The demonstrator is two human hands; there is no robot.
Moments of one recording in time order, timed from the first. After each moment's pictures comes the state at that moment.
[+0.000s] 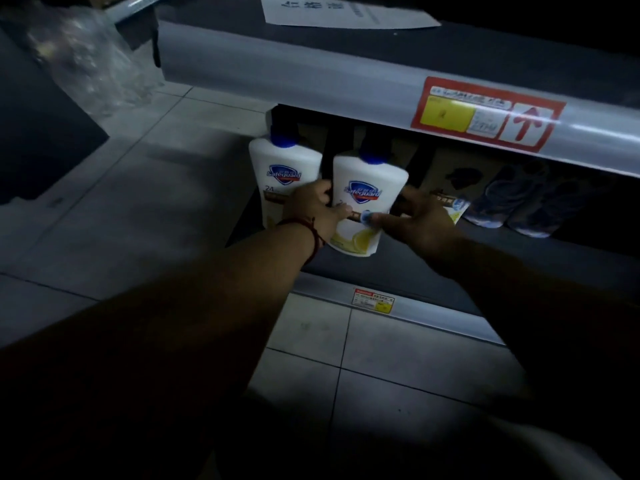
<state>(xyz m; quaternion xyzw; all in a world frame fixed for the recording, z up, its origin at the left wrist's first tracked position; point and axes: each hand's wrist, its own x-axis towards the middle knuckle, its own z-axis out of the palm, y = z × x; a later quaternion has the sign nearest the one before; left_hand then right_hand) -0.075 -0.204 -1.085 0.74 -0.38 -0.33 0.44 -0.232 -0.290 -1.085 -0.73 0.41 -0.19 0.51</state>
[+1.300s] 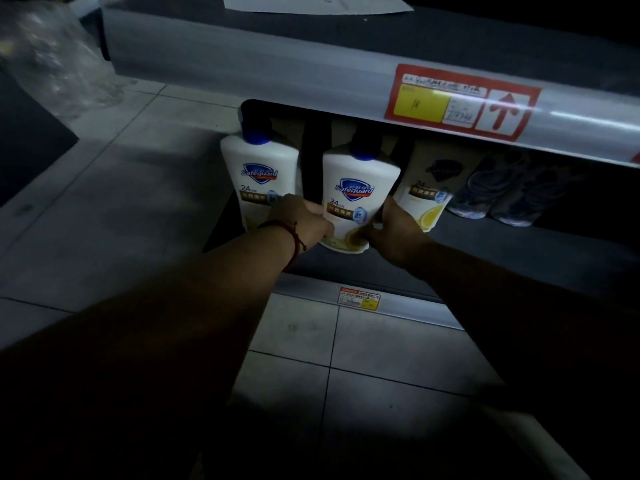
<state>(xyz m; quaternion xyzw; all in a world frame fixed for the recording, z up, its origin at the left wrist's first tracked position) -0.069 -0.212 -1.105 0.77 -0.36 -0.39 0.35 -0.226 -0.290 -1.104 -0.77 0.50 -0.10 0.39</state>
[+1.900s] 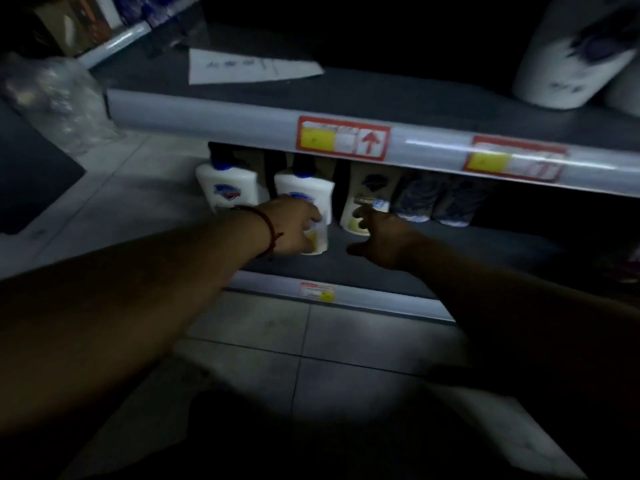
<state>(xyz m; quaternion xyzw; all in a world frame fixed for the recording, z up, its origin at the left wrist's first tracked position) -0.144 -0.188 -0.992 0.74 -0.63 -0.25 0.03 -0.315 -0.268 -1.019 -0.87 0.43 0.03 0.24</state>
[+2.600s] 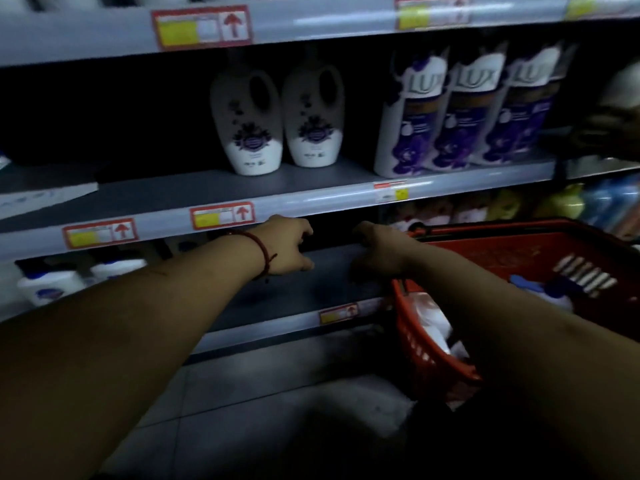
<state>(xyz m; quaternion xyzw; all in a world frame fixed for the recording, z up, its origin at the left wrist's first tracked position) -0.481 -0.236 -0.876 0.64 -0.76 -0.14 0.01 -0.683 -0.268 -0.905 -0.80 0.55 -0.08 0.22</state>
